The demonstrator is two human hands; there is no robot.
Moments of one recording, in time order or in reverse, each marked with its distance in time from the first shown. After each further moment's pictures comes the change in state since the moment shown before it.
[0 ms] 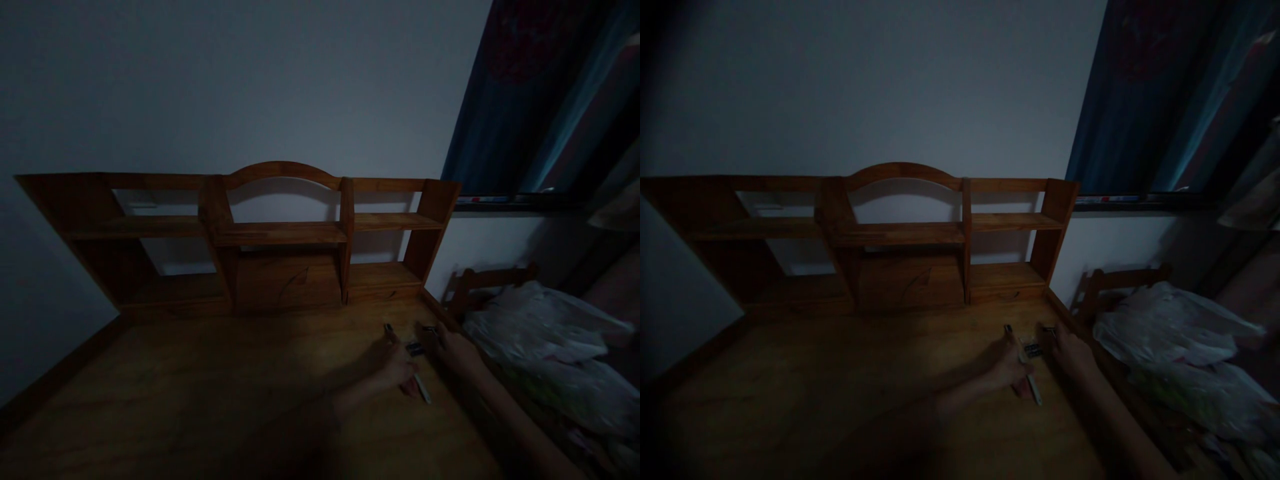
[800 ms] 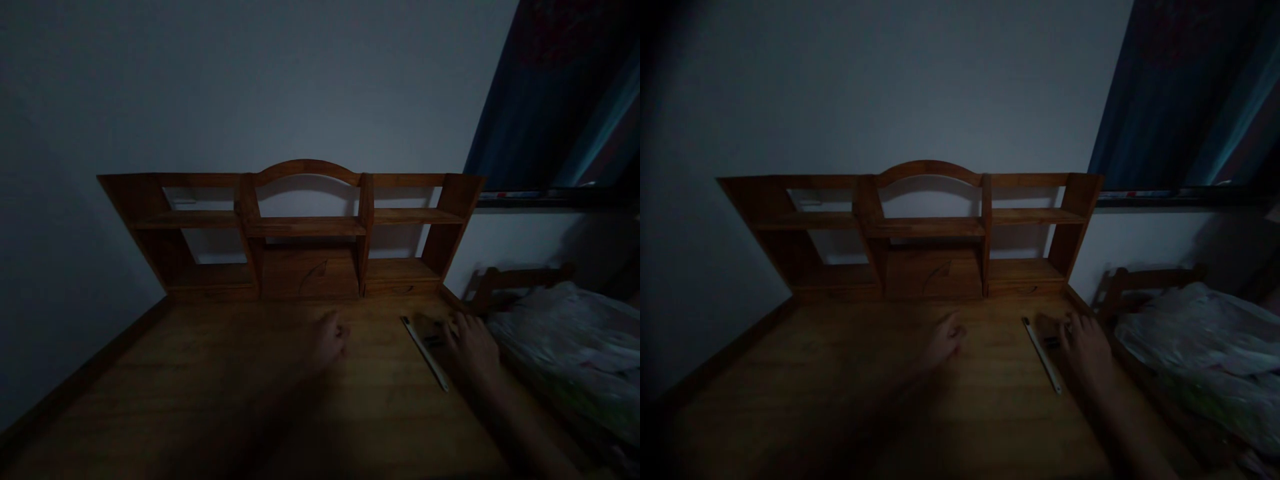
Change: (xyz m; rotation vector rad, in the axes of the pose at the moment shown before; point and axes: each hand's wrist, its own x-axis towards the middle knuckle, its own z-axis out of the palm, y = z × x) left_hand -0.107 -0.059 -0.148 0.163 0.437 -0.008; right_hand -0.035 -0.053 -0.034 -0.031 0.457 -0.091
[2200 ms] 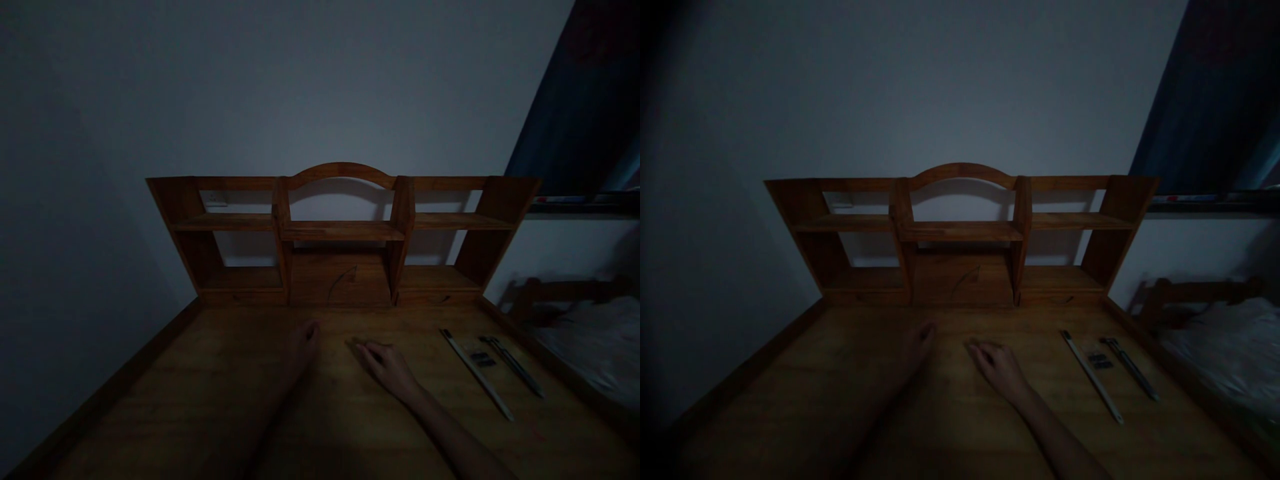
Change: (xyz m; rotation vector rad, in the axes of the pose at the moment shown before) left_hand -0.004 -0.110 -0.123 0.164 0.400 0.146; right_hand -0.003 -0.252 0.009 1.063 -0.362 -0.267
